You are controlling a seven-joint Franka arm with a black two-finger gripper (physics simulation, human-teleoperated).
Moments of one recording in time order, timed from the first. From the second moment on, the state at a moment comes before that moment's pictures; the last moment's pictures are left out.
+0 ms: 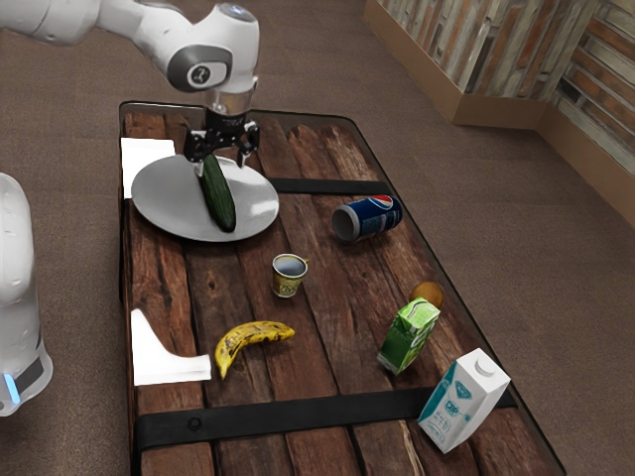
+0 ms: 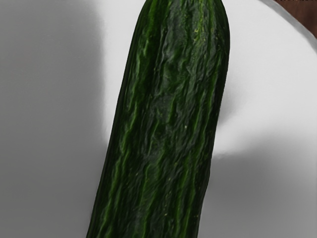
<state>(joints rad) 0.12 -0.42 0.35 -2.40 0.20 2.06 -1.50</state>
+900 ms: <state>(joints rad) 0.15 -0.38 0.35 -2.47 0.20 2.20 -1.45</state>
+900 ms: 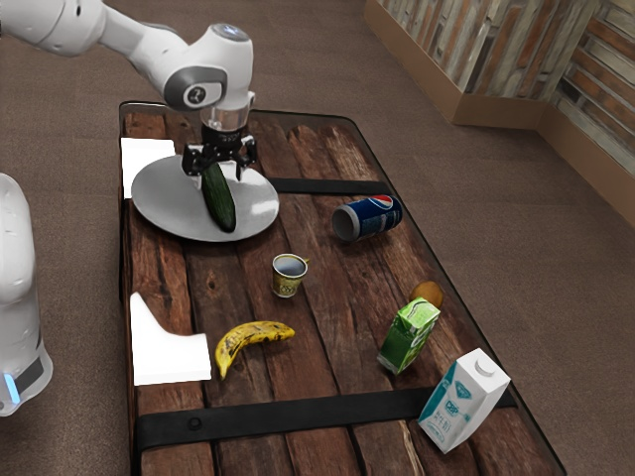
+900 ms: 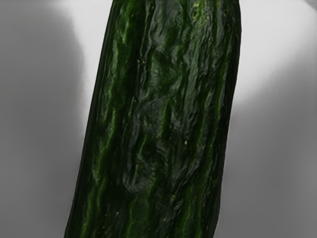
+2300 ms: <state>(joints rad) 0.19 -0.01 0.36 -1.79 -0.04 1.86 -1.35</state>
